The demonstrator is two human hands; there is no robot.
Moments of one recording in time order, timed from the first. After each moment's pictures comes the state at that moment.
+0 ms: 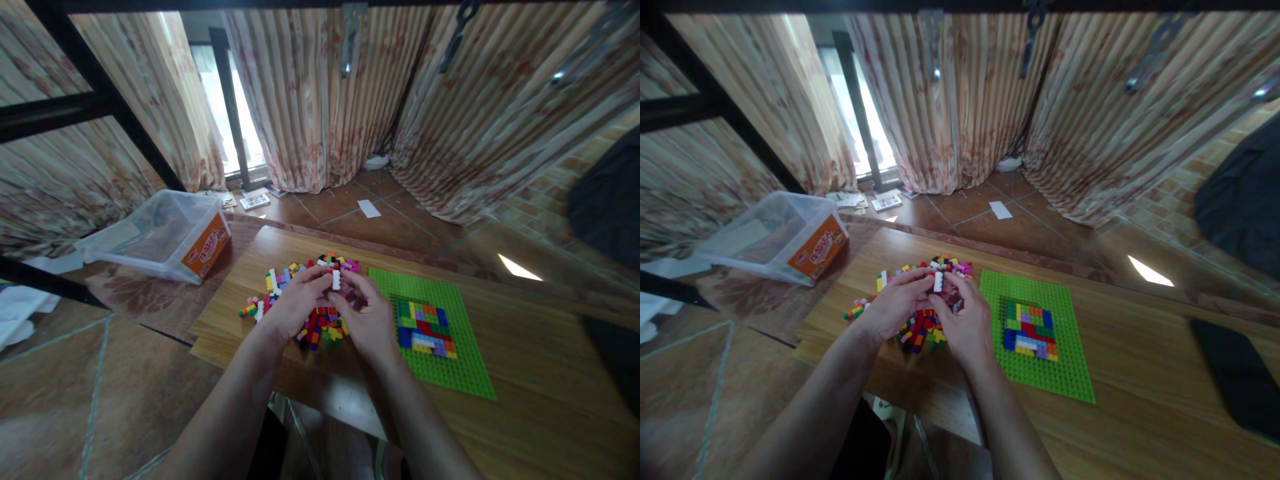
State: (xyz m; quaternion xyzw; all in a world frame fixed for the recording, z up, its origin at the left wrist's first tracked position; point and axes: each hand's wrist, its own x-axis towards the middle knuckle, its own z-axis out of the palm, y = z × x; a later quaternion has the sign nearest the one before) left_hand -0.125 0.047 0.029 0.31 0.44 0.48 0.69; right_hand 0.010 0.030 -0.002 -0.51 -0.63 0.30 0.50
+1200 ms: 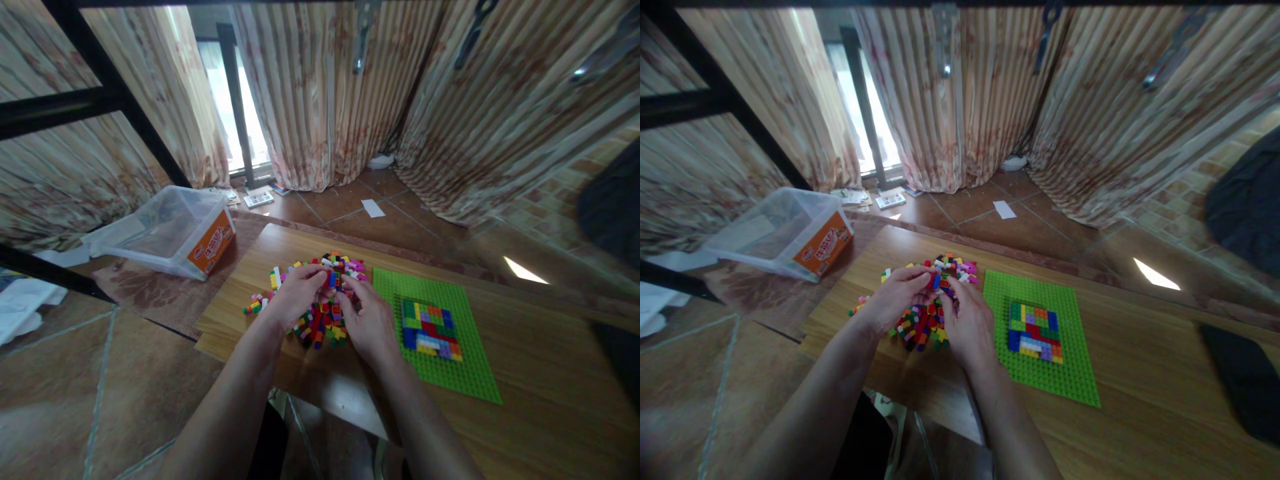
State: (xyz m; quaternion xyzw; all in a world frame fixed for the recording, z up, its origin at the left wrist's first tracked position) left_hand -0.136 0.052 0.032 0.36 0.51 0.45 0.65; right_hand 0.010 0.030 -0.007 -0.55 -0.72 0.18 0.38
